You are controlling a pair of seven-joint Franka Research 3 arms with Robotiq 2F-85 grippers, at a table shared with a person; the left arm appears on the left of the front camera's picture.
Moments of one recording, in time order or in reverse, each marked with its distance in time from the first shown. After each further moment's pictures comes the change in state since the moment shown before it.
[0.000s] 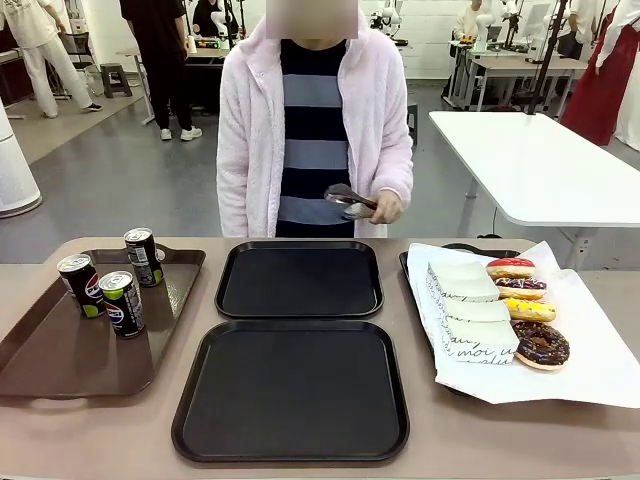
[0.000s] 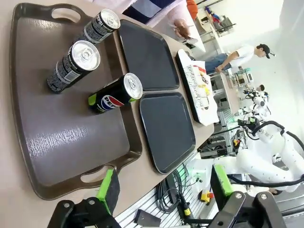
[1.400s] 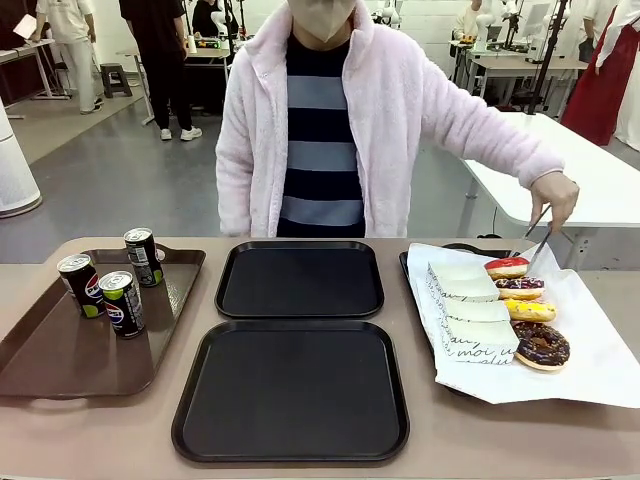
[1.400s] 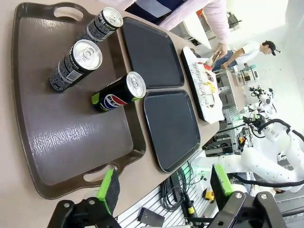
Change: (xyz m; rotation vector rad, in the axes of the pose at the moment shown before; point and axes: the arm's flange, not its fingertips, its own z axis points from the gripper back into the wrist) left arm 0.003 -0.004 -0.003 0.028 0.015 -0.007; right arm 0.004 0.002 0.002 -0.034 -0.018 -0.011
